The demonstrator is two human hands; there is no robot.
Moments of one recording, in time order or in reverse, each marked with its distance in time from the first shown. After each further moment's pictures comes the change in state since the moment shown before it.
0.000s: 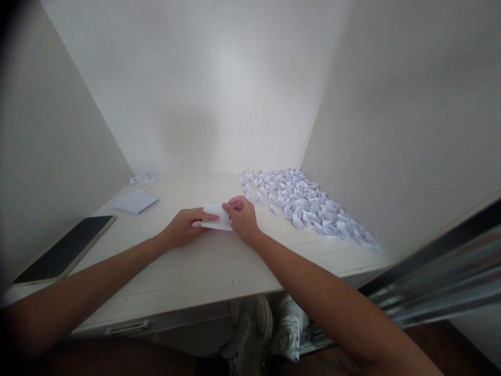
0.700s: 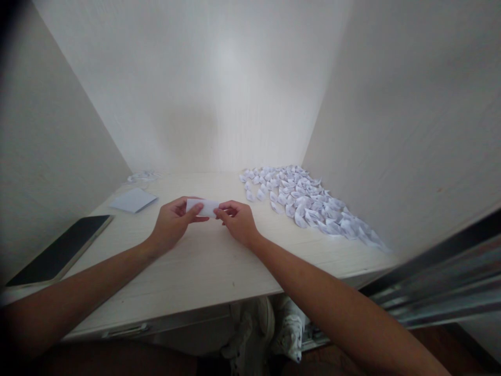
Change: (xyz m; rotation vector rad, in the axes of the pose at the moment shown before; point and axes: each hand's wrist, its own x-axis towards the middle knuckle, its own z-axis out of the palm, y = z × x) left_hand -0.001 0.019 0.009 -0.513 0.411 -0.272; right_hand -0.014 -0.008 0.001 -0.155 -0.185 -0.122
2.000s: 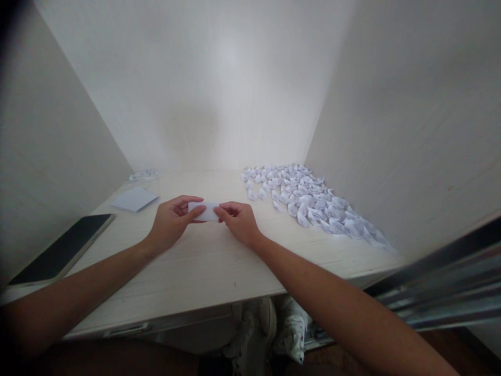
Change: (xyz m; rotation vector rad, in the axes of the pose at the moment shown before) left_hand 0.000 0.004 -0.003 0.044 0.015 -0.014; right_hand -0.002 -0.002 -0.002 -0.034 -0.053 -0.019
